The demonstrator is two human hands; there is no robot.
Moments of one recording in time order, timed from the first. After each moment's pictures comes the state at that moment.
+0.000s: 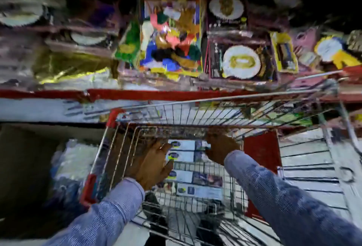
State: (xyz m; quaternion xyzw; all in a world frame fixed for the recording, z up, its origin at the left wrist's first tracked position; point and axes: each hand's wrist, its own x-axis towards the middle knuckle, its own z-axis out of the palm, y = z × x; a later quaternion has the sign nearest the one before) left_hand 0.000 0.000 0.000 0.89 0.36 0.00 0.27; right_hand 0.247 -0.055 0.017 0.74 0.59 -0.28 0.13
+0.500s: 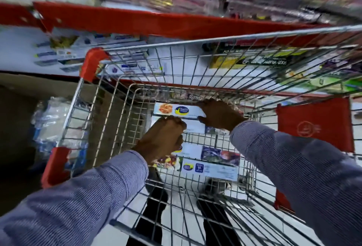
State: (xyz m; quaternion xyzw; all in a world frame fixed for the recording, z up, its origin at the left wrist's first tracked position) left_hand 0.026 0.013 -0.127 0.94 0.27 -0.14 0.17; right_hand 0.243 -0.001 -0.155 0.64 0.70 -0.26 0.17
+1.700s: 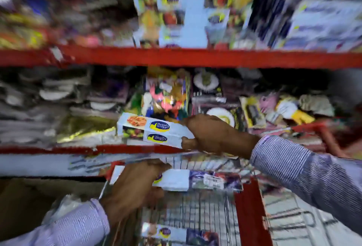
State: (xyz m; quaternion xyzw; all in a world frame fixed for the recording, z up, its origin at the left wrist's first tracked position) left_hand 0.026 0.032 0.206 0.94 0.31 0.03 0.11; right_hand 0.263 0.019 0.278 0.60 0.79 -0.07 -0.06
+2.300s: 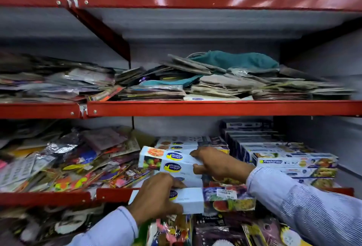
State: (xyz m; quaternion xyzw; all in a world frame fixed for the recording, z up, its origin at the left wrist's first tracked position) left_hand 0.089 0.106 0.477 0.93 0.32 0.19 0.03; right_hand 0.304 0.079 0.527 0.64 0.76 0.06 -0.10
